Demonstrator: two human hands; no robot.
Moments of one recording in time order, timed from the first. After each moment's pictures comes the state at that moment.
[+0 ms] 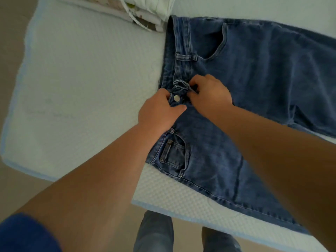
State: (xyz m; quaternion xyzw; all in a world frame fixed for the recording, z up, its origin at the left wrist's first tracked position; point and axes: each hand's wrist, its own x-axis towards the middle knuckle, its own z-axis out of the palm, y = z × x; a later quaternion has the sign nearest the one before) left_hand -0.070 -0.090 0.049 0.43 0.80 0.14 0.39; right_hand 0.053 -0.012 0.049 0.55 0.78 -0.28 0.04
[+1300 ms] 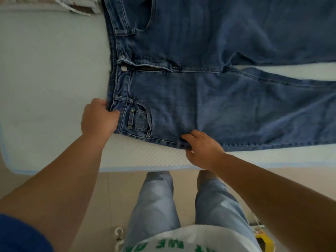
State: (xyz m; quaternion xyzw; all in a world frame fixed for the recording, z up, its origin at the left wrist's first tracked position) left_hand -0.102 -0.158 0.089 0.40 0.85 -0.01 0.34; right_hand 0.175 -0.219 0.086 0.54 0.71 -0.42 0.19
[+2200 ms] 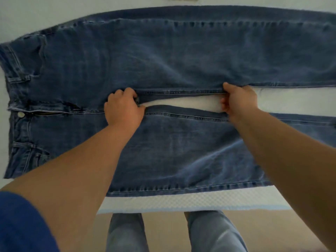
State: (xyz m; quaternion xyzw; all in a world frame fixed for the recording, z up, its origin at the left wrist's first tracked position) left_hand 0.226 -0.030 0.050 0.59 0.78 -0.05 0.19; right_hand 0.484 -0.008 0.047 0.79 0.08 -0.52 -0.32
